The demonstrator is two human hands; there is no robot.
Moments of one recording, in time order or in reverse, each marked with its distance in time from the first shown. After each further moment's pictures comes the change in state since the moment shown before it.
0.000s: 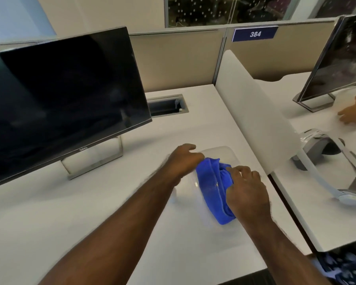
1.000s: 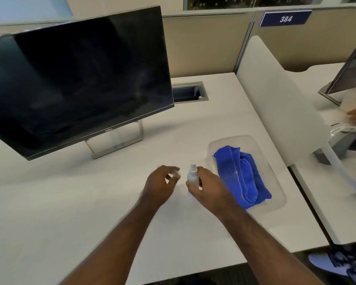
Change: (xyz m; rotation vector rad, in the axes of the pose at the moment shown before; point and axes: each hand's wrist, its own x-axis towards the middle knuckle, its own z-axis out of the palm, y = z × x) left_hand -0.031 -0.167 -0.062 0.303 0.344 0.363; right_hand -0.026 -0.103 0.049 0.581 -0.292 -0.264
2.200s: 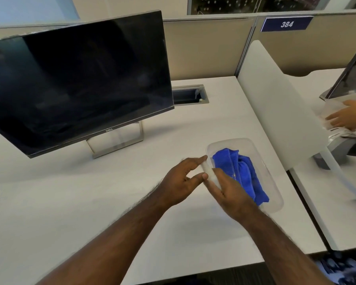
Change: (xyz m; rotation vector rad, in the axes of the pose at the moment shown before) left_hand -0.008 0.084 -0.006 -0.257 -0.305 0.102; right_hand -0.021 0.020 -0.047 0.091 -0.035 0.010
